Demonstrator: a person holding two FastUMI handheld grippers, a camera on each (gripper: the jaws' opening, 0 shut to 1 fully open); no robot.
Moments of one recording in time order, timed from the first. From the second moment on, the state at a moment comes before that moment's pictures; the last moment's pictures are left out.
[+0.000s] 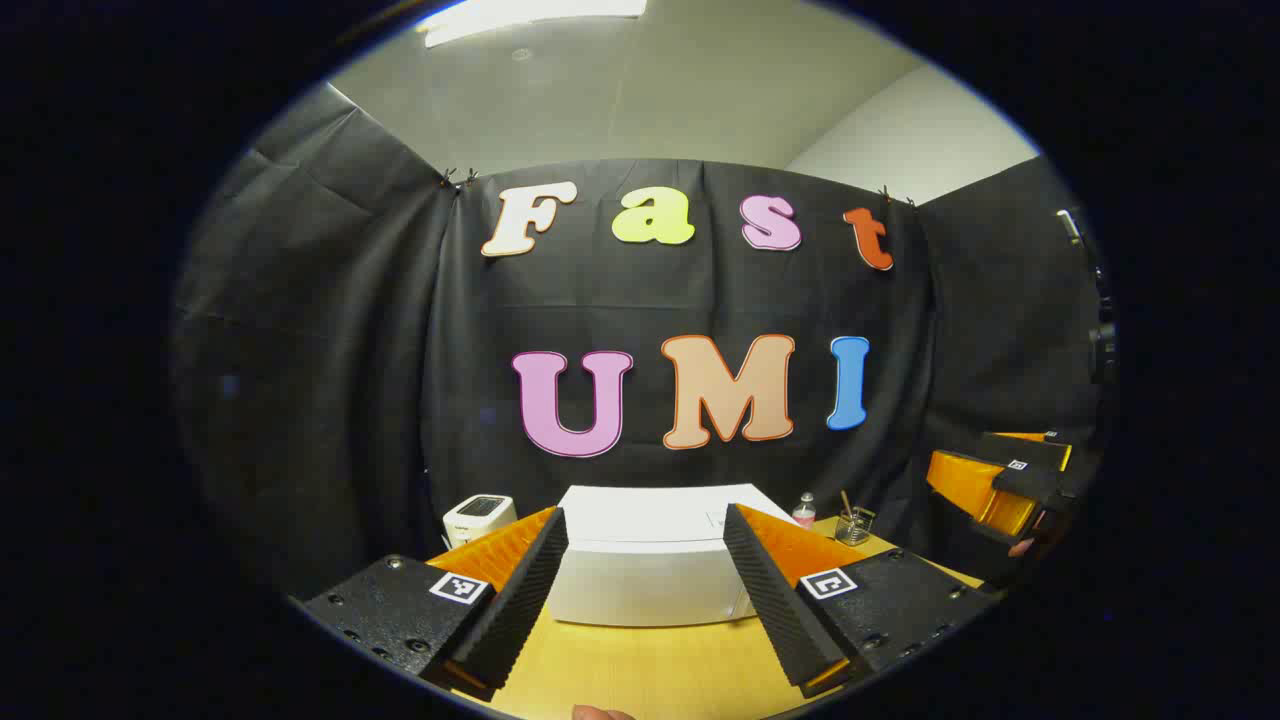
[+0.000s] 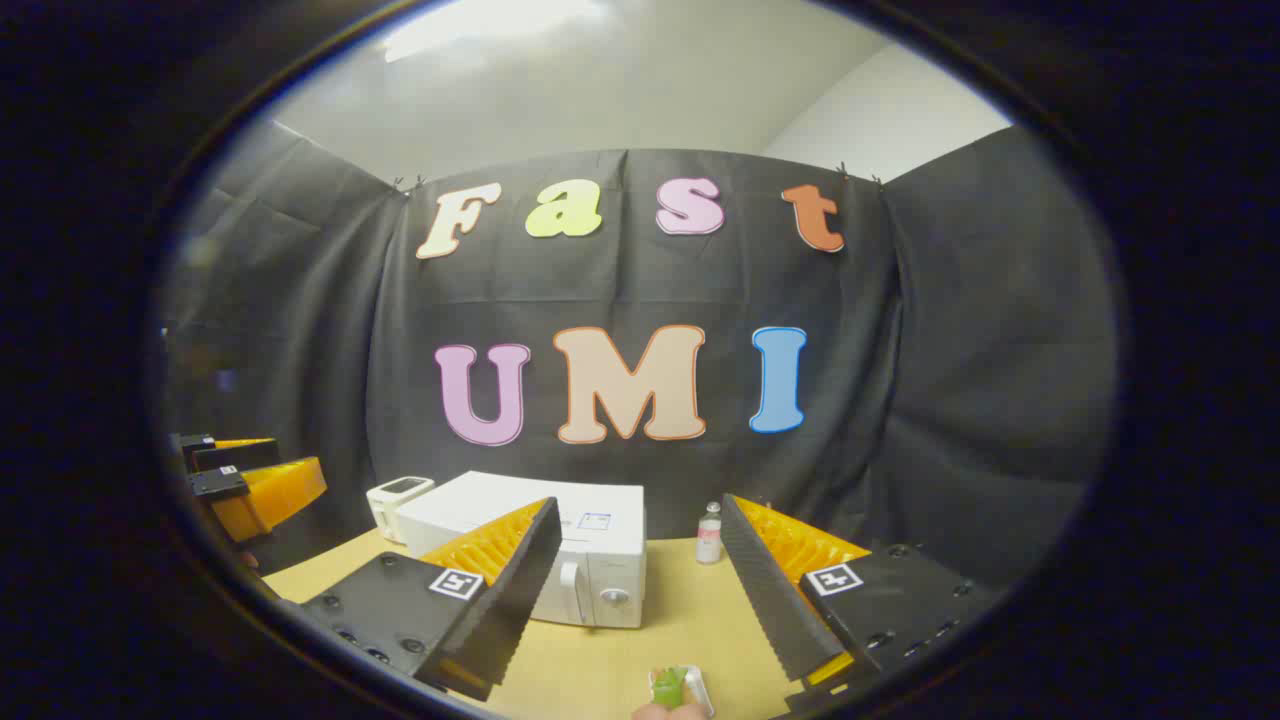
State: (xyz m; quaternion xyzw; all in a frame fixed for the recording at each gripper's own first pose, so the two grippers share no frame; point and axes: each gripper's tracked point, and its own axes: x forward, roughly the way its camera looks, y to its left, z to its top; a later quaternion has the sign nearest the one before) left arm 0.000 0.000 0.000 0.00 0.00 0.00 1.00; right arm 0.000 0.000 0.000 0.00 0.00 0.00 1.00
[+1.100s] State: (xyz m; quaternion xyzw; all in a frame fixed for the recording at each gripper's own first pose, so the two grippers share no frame) left arm 0.003 -0.009 -0.021 0.02 0.02 0.00 1.00; right arm 0.006 0.011 -0.009 -0.02 -0.01 0.03 1.00
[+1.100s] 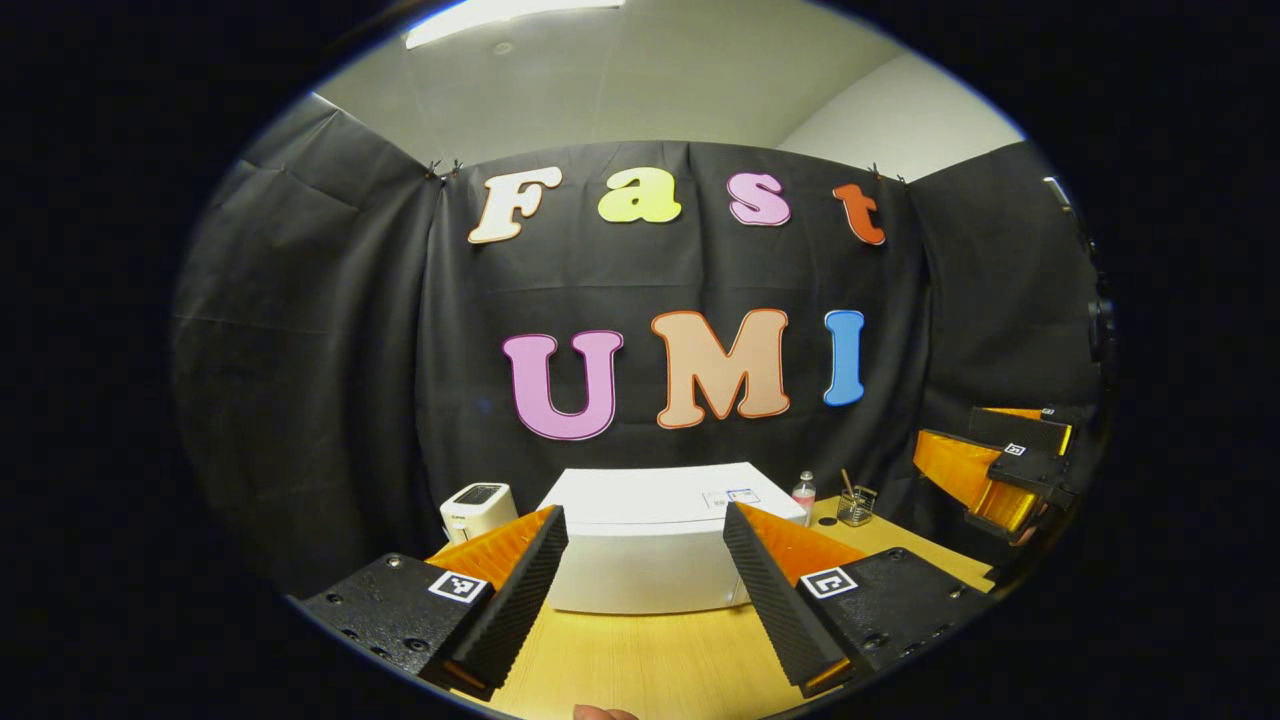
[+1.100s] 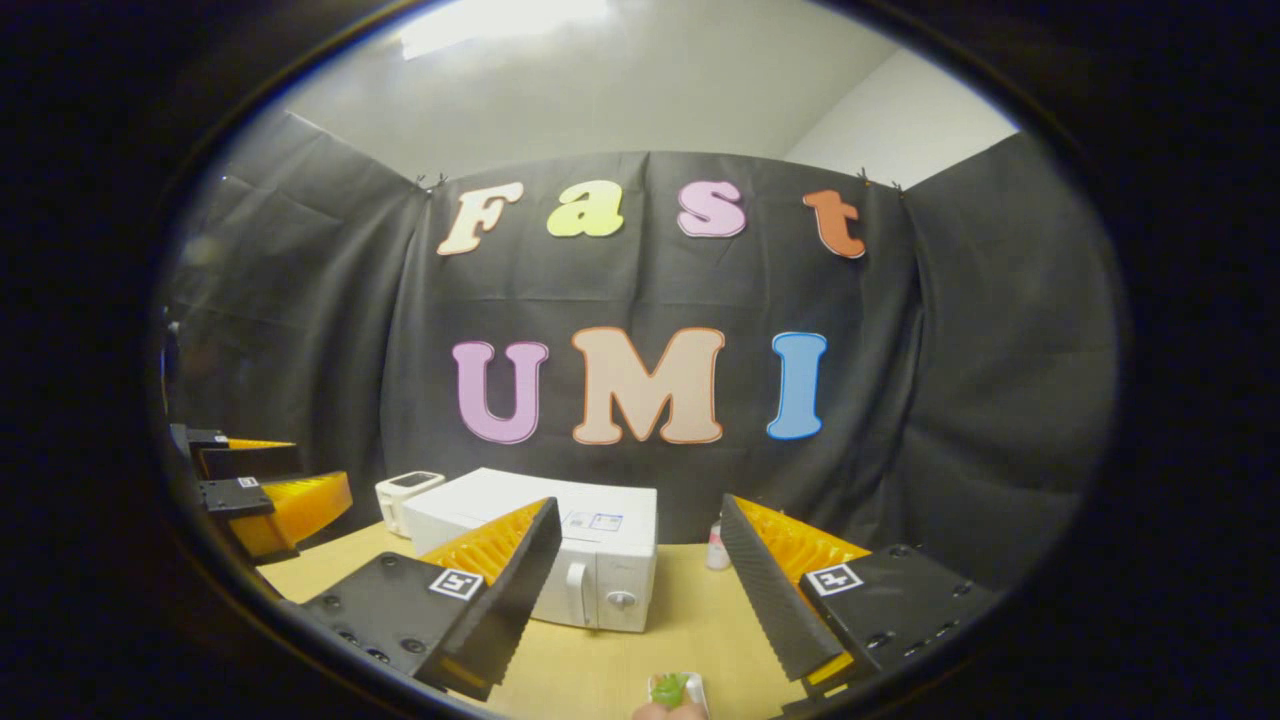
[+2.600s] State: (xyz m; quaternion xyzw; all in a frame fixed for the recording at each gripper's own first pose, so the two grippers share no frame) left arm 0.177 -0.136 -0.256 0.02 0.17 -0.09 0.98; right arm -0.020 -0.085 -0.021 -0.03 0.00 -0.08 1.00
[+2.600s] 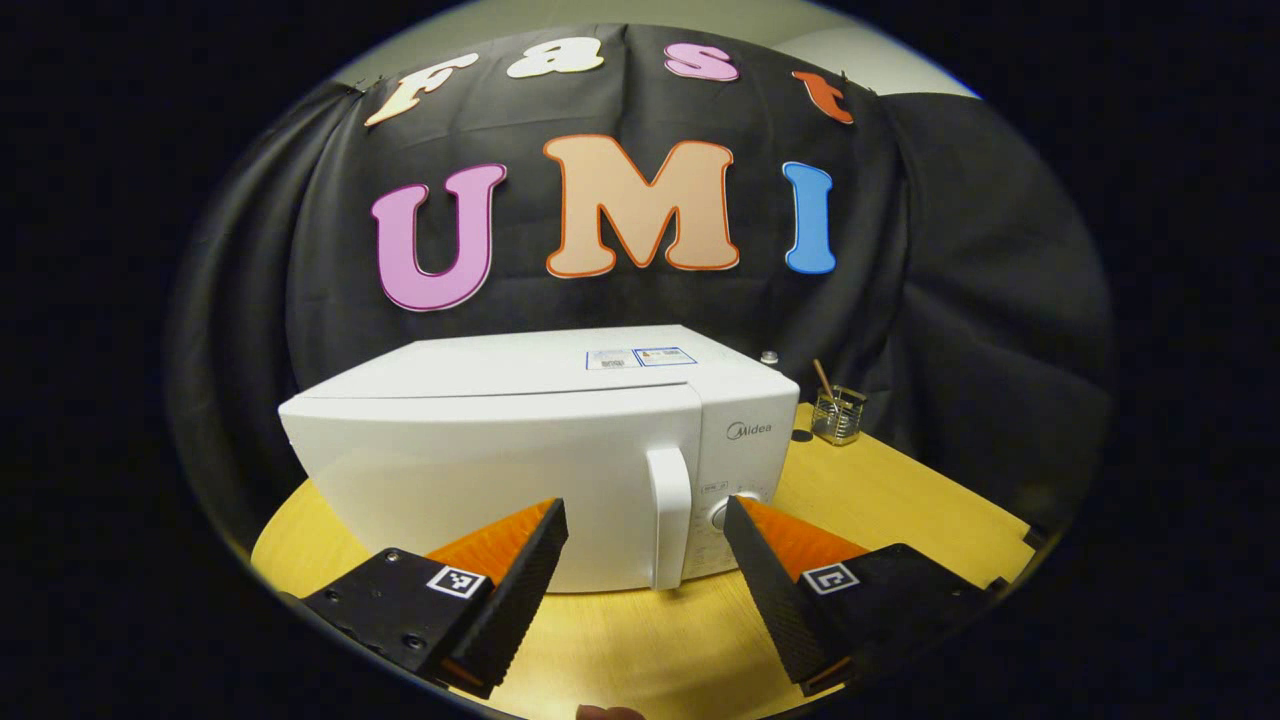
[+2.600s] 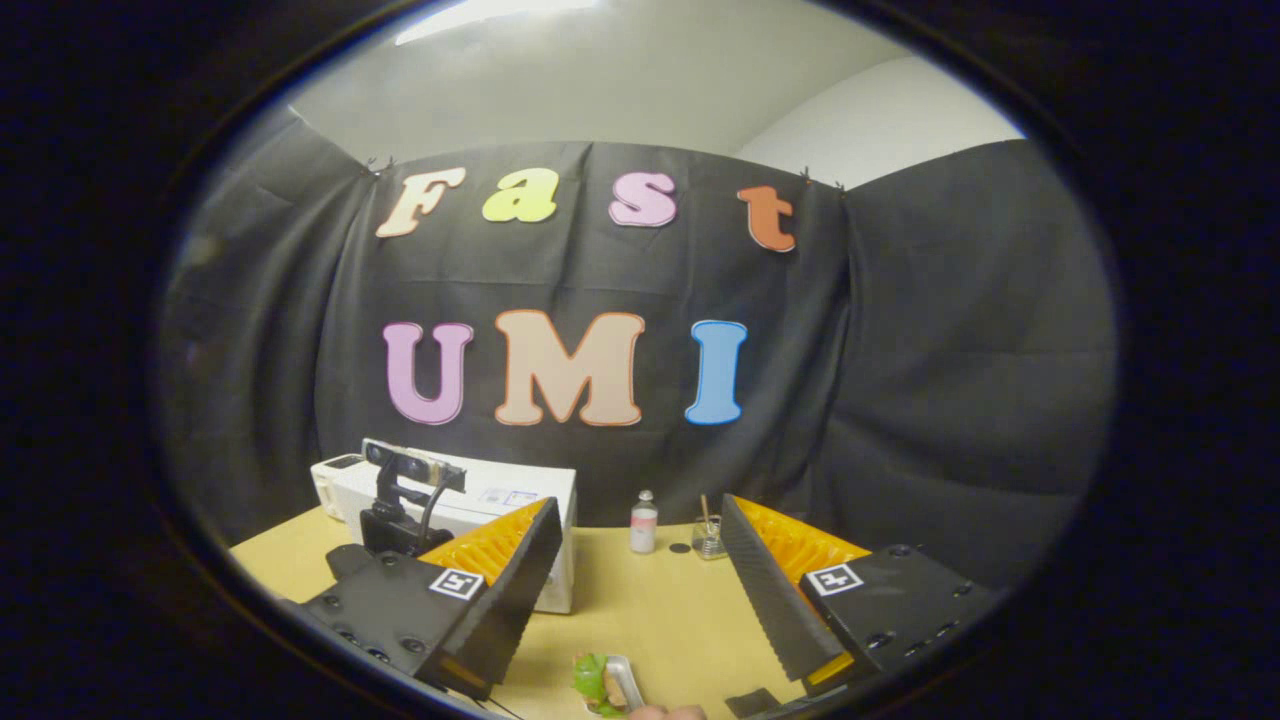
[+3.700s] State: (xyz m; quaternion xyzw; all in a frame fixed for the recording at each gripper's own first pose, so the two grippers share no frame) left arm 0.203 -0.147 -0.311 0.04 0.23 -0.11 0.97; right arm -0.016 -0.111 -0.043 -0.01 0.04 -0.10 0.99
